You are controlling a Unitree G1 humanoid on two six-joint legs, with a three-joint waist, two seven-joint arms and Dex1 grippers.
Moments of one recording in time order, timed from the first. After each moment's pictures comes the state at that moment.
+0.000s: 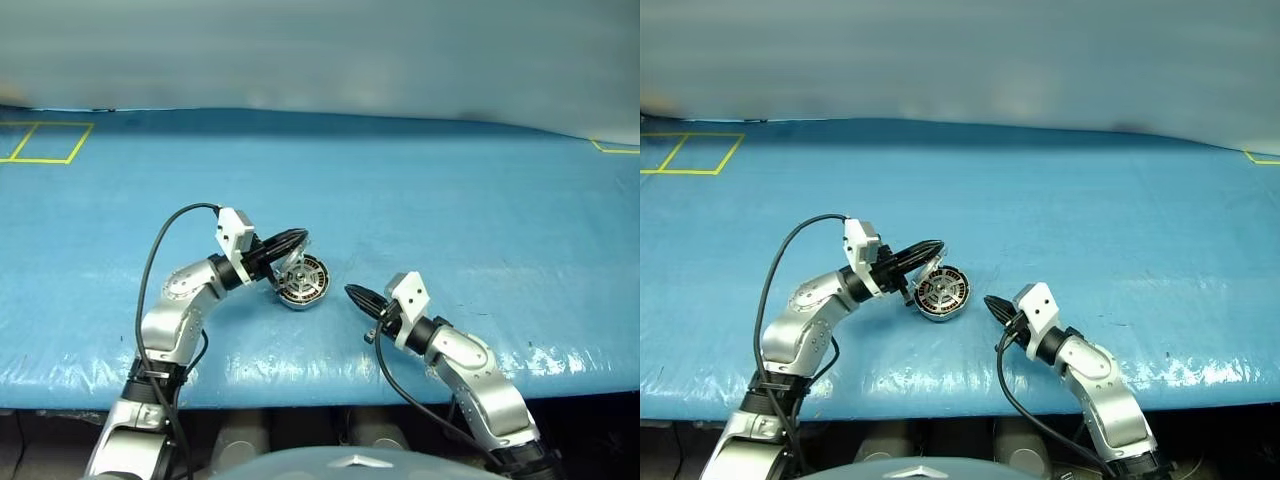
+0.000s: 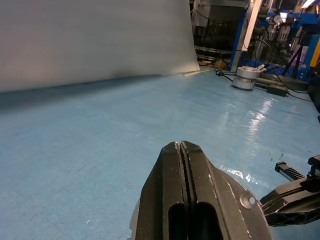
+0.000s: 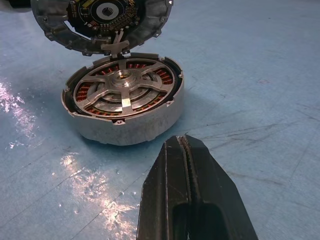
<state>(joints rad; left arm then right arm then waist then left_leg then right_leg) -0.25 0.27 -0.07 -0.03 -0.43 0.26 -0.82 0.12 -0.34 0.17 -0.26 0.22 0.20 0.59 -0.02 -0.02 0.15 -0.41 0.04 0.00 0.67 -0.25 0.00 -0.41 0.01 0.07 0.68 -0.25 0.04</state>
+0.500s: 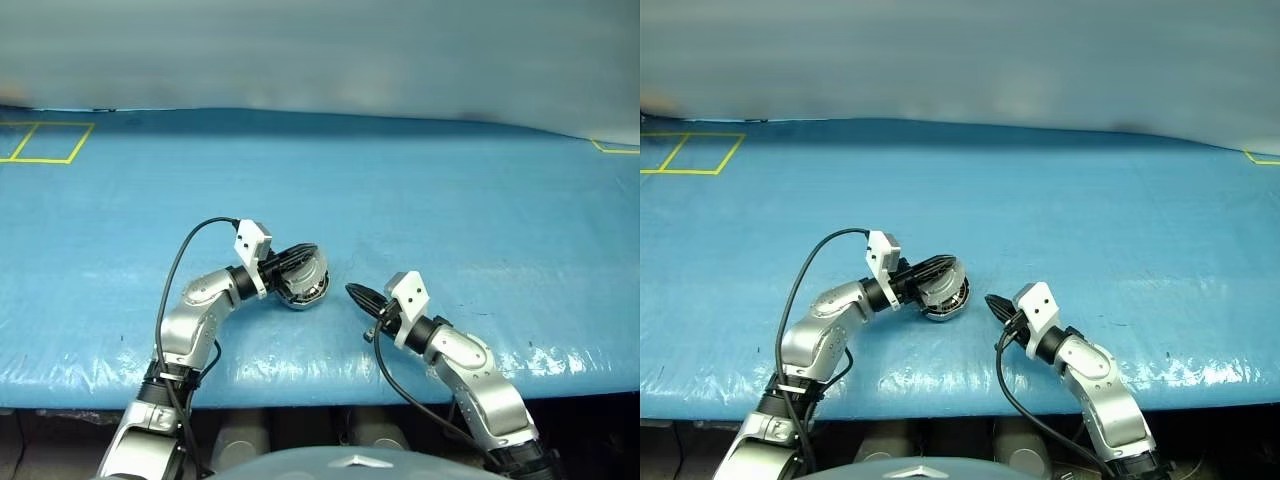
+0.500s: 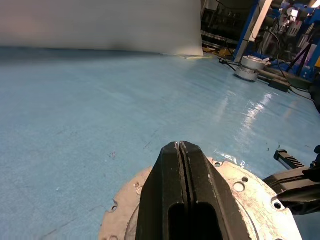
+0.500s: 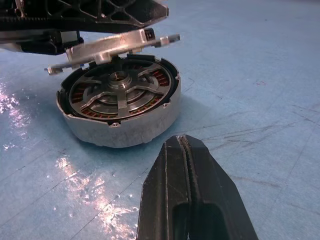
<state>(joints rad) -0.24 0.25 -0.13 0.03 -0.38 0.32 -0.78 0.12 -0.33 0.17 -0.25 0.21 0.19 0.58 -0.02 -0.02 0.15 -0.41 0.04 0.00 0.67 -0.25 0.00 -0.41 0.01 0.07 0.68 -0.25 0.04</state>
